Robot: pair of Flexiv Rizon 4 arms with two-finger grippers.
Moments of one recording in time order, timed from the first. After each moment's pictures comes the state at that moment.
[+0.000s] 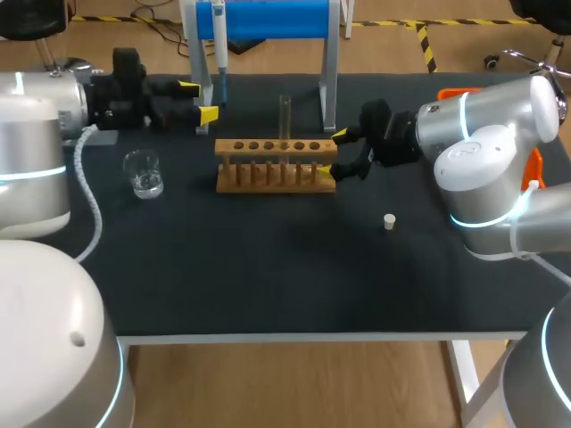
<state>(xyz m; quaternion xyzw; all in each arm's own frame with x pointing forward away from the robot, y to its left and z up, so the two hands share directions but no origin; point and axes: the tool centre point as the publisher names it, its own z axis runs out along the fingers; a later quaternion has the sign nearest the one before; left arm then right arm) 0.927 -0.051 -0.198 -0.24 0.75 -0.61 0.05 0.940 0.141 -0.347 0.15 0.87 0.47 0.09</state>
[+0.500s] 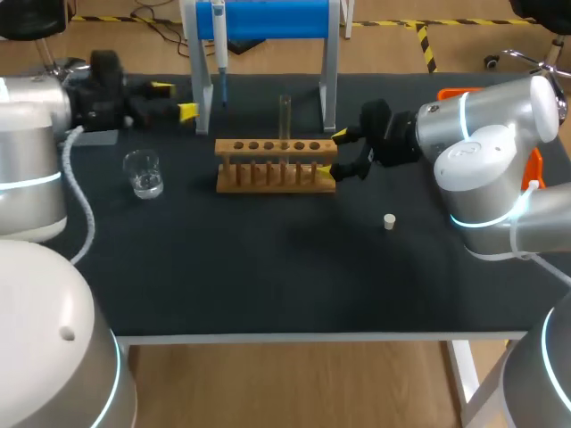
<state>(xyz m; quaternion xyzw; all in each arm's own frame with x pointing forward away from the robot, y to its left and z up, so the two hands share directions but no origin) 0.955 0.012 -0.219 -0.31 0.74 -0.58 0.11 0.940 0.141 -0.346 0.15 0.87 0.47 0.09</state>
